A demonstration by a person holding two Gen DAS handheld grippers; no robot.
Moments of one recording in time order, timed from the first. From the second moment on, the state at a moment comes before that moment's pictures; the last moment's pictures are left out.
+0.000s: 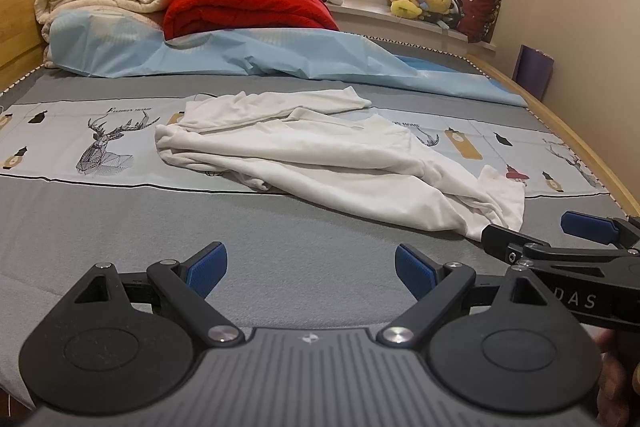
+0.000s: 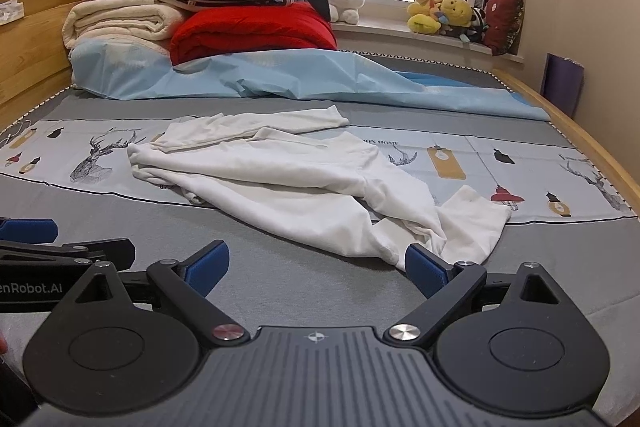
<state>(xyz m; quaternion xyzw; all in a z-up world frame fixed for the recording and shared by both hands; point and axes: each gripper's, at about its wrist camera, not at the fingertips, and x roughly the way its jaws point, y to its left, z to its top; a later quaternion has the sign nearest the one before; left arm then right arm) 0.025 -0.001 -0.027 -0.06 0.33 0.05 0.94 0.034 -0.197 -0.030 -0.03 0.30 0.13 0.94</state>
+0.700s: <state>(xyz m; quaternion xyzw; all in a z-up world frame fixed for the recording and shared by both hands) 0.024 0.000 -0.028 -0.06 0.33 0.05 0.94 0.031 -0.192 -0.030 -0.04 0.30 0.14 0.94</state>
